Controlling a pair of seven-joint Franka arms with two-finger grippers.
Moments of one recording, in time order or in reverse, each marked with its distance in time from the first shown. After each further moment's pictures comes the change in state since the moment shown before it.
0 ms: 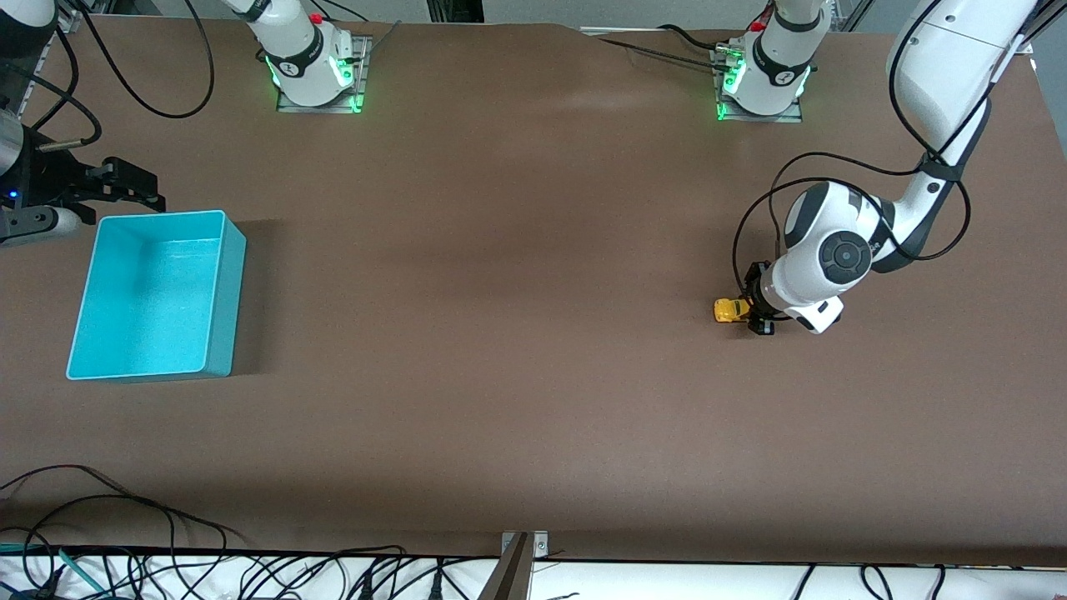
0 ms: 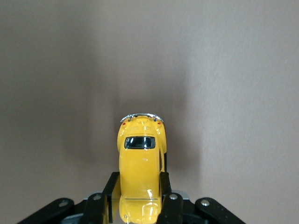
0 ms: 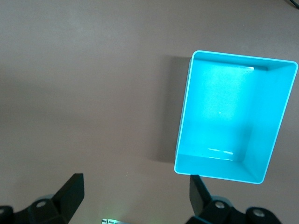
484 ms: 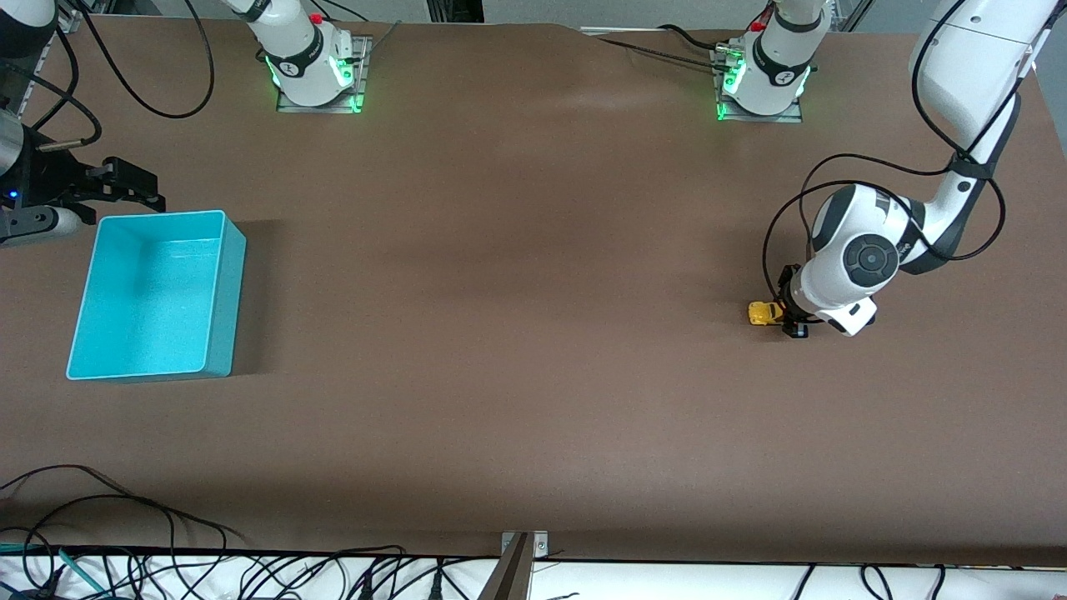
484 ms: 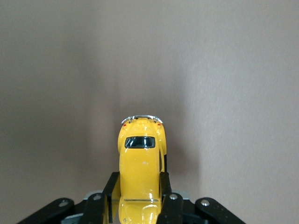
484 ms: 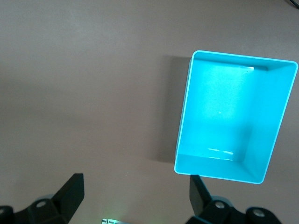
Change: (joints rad) left arm 0.067 -0.004 0.021 -0.003 0.124 -0.022 -0.001; right arm 0.000 0.000 0.000 0.000 0.000 0.000 0.000
